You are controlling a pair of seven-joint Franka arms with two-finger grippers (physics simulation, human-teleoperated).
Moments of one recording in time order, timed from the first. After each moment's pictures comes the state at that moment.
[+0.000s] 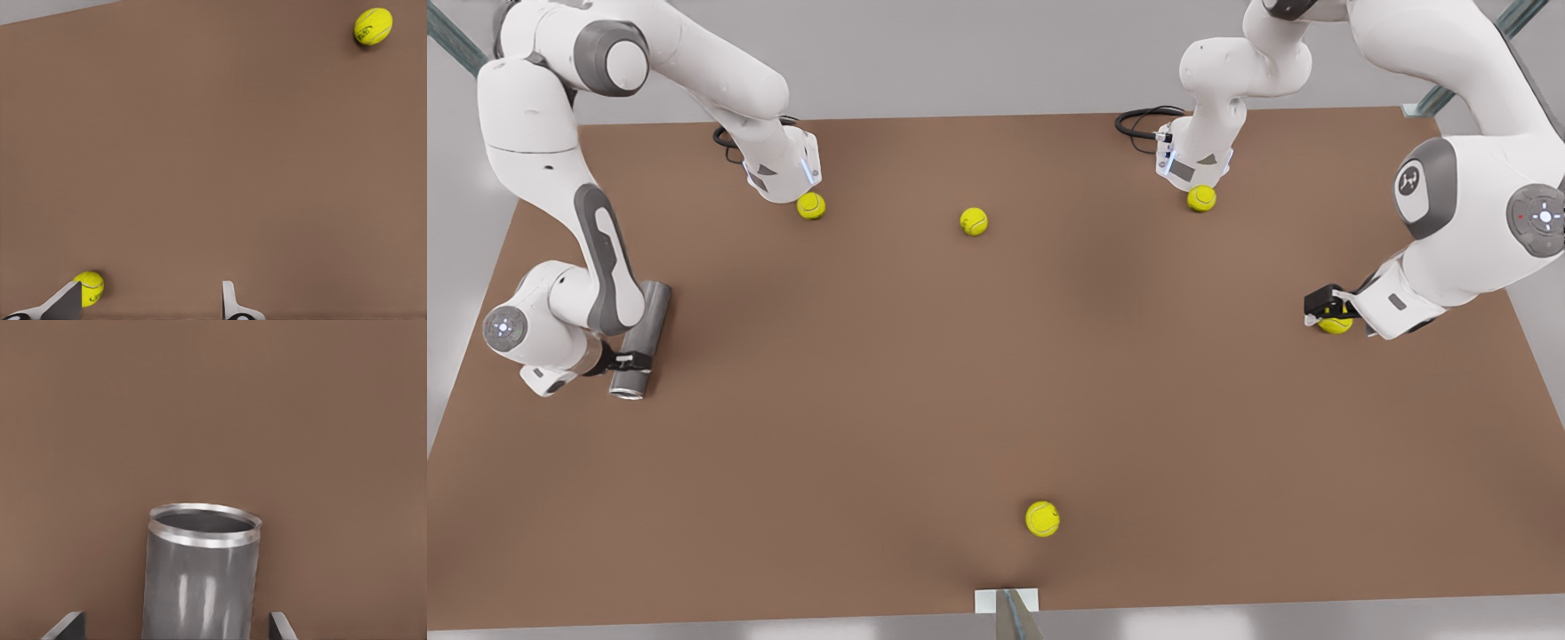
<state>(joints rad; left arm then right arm) -0.06 0.19 0.06 -1.47 -0.03 1.59 0.21 -0.49 0.45 0.07 -2.03 -0.19 2.40 -0.31</state>
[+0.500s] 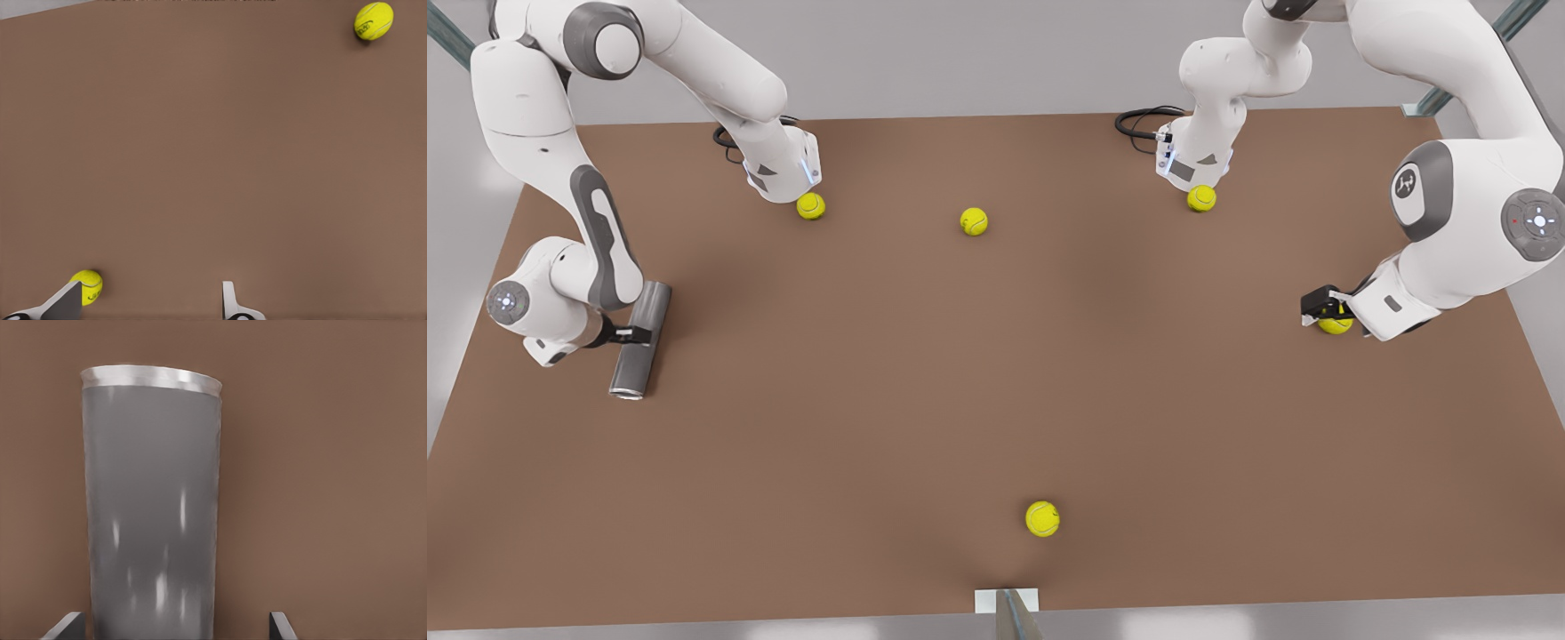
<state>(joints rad) -0.06 0.19 0.06 -1.48 -0.03 1.59 0.21 -0.56 0.38 0.07 -2.19 -0.23 2.43 -0.29</state>
